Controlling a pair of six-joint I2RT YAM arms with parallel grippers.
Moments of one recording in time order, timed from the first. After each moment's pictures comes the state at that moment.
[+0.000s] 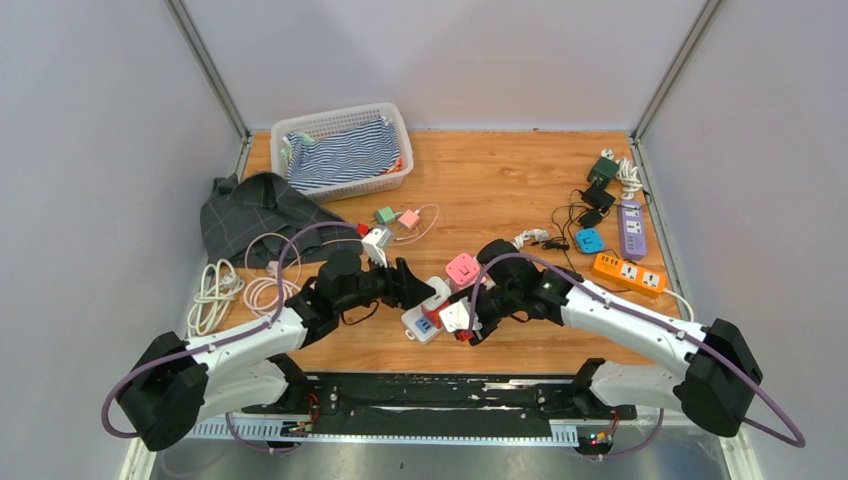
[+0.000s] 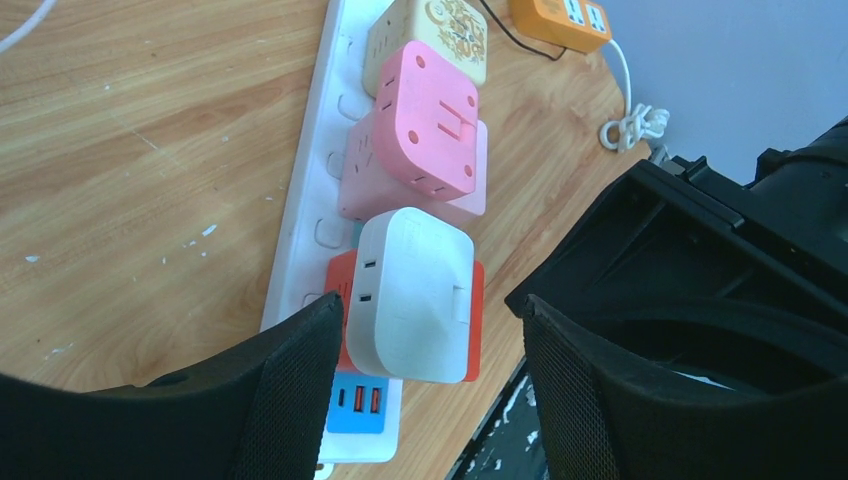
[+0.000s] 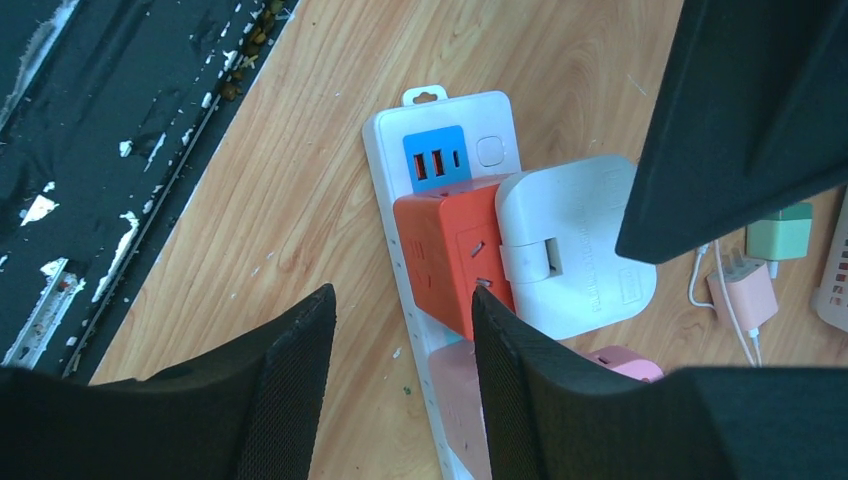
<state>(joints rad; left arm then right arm) -0.73 1.03 0.38 0.37 0.27 -0.64 0.86 1.14 0.76 -0.53 -0.61 -1.17</state>
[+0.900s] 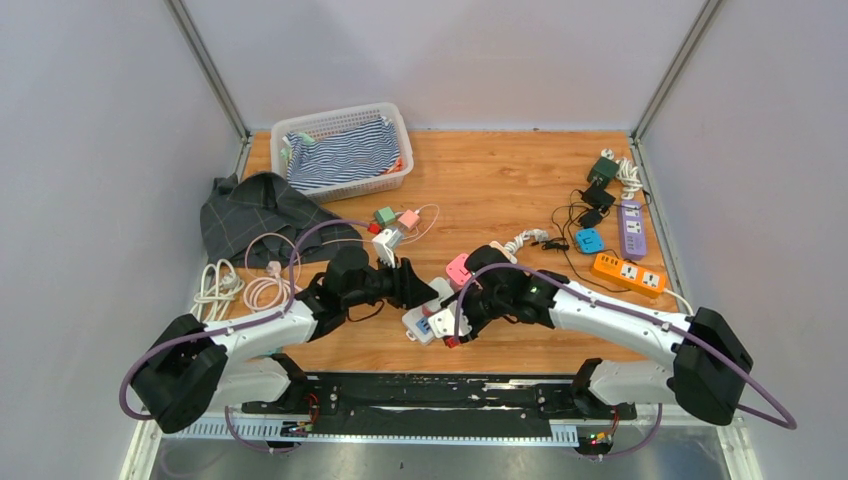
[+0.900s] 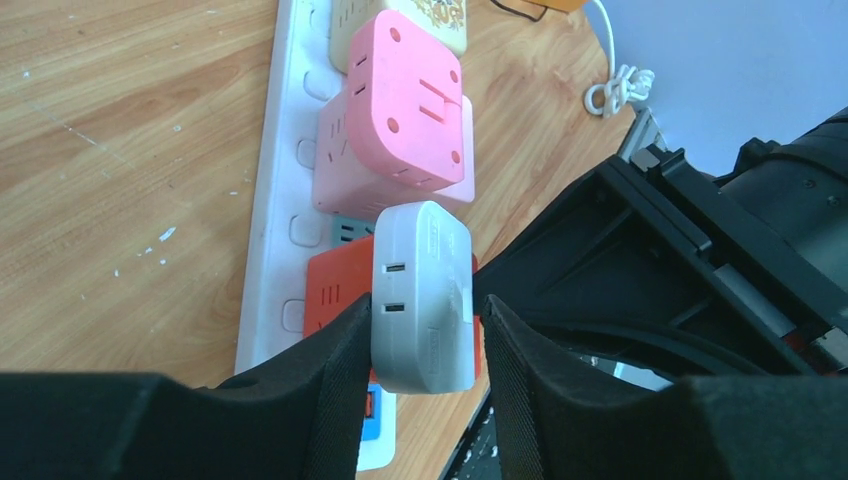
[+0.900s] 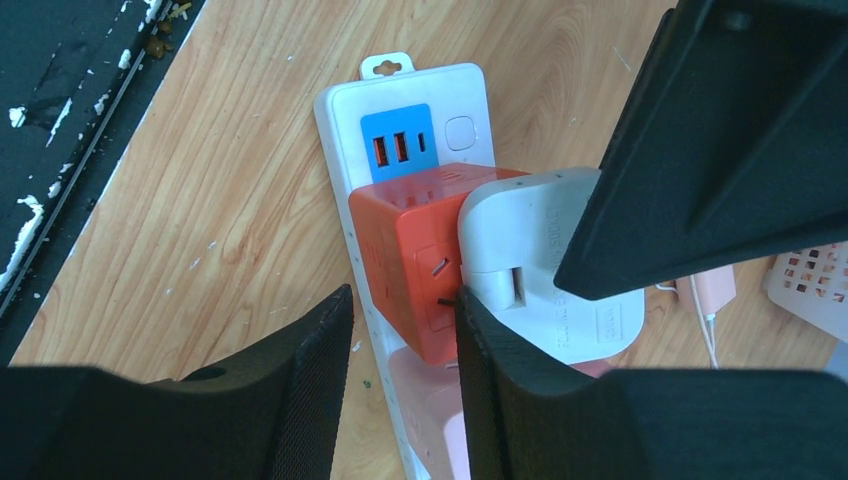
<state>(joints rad) -0.73 1.16 0.40 0.44 0.38 -0.63 0.94 1.21 0.75 -0.44 -0.44 -1.19</state>
